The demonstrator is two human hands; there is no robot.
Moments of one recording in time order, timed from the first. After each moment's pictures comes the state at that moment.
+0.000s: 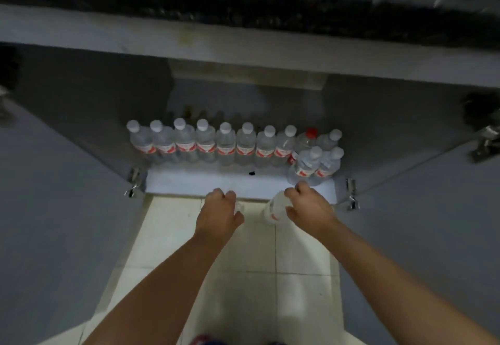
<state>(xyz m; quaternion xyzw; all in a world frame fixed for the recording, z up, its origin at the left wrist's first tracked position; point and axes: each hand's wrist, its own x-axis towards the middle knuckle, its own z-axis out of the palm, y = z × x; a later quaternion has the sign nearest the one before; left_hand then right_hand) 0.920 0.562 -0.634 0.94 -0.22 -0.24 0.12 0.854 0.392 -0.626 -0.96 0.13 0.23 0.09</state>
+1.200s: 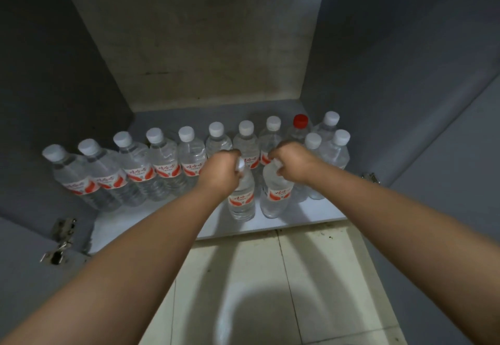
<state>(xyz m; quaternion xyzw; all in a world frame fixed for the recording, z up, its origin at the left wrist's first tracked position) 1.008 0.462 -0.754 0.92 -0.34 -0.12 0.17 0.940 0.327 -0.740 -0.98 0.15 0.11 0.08</state>
